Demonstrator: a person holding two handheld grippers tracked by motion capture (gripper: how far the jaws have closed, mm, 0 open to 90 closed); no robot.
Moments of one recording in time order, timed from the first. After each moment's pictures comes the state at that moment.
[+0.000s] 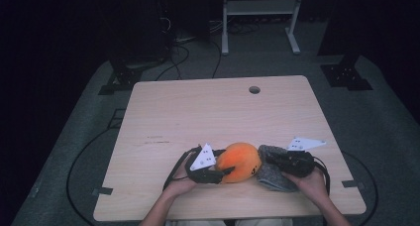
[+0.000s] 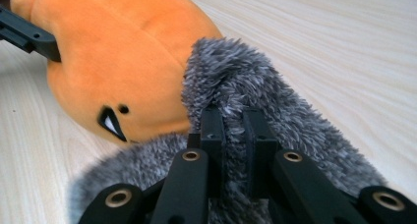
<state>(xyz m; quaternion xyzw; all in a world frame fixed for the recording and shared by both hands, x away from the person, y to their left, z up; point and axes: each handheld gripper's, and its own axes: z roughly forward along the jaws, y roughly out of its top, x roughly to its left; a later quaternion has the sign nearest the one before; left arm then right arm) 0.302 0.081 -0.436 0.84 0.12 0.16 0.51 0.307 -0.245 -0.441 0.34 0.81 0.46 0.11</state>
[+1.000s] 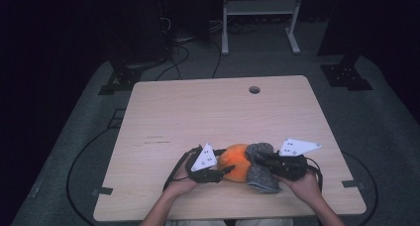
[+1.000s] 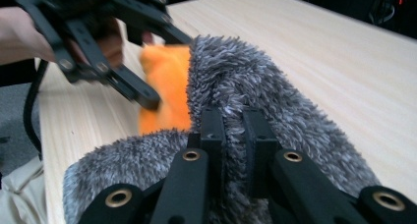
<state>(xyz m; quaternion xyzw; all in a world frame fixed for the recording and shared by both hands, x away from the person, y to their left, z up) 0.300 0.078 -0.433 0.83 0.13 0.18 0.51 0.289 -0.216 -0.414 0.26 0.82 0.50 0.13</state>
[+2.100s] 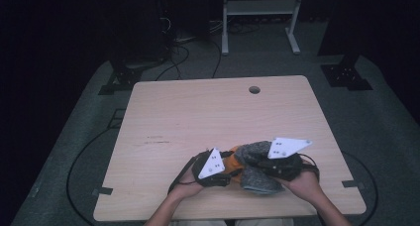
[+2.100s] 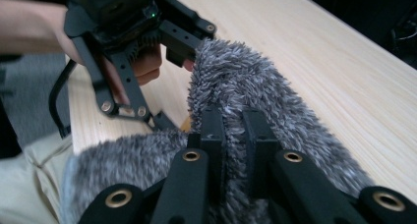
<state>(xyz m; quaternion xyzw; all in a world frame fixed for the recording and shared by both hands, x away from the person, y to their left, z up) 0.286 0.059 -0.431 0.83 0.08 0.21 0.51 0.275 -0.177 -0.368 0.17 0.86 0.46 0.15</state>
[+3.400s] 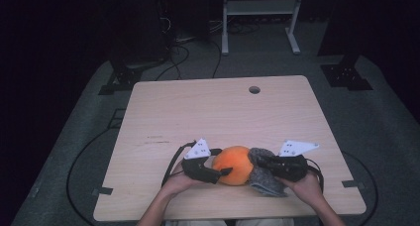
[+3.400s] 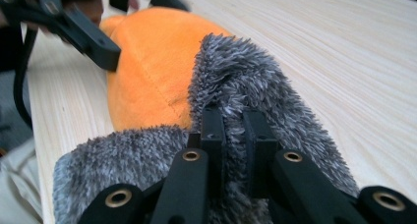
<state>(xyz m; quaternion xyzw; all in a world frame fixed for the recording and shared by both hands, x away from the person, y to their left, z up) 0.312 0.088 -0.428 0.83 0.20 0.07 0.51 0.289 -0.215 -0.423 0.26 0.83 0.47 0.12</state>
